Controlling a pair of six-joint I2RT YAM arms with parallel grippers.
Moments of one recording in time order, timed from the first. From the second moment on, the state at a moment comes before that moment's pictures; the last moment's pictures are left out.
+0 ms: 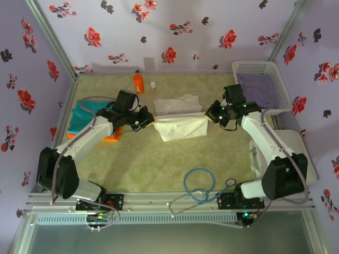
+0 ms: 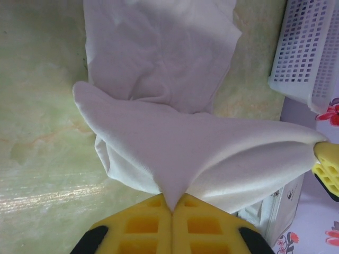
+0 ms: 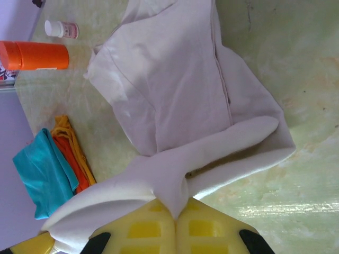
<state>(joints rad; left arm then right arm) -0.49 1.44 1.12 -0.54 0.42 -0.93 0.24 1.39 1.16 -0.72 -0.38 0.89</state>
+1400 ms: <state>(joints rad) -0.31 2.03 1.61 -0.51 0.56 -0.82 0.16 2.07 1.76 -0.67 -0.50 0.80</state>
